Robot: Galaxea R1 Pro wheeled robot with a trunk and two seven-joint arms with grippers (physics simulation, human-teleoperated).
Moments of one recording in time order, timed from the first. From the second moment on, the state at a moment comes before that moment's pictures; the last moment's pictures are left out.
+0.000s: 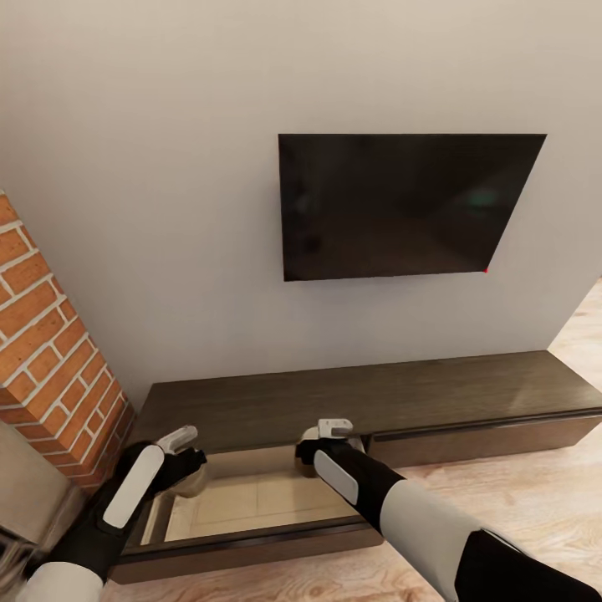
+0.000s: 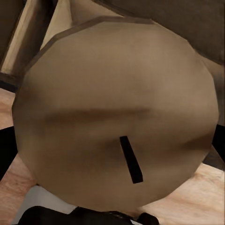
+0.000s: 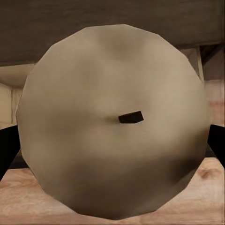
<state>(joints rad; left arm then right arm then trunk) -0.48 0.13 -0.09 -1.12 0.95 0.78 0.68 -0.85 0.16 0.93 -0.48 -1.02 0.32 -0.48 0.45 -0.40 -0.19</state>
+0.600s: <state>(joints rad) -0.51 0.11 -0.10 -0.92 0.80 0.62 0.48 -0.85 0.17 0.94 -0.46 -1.02 0.31 -0.48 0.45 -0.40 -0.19</state>
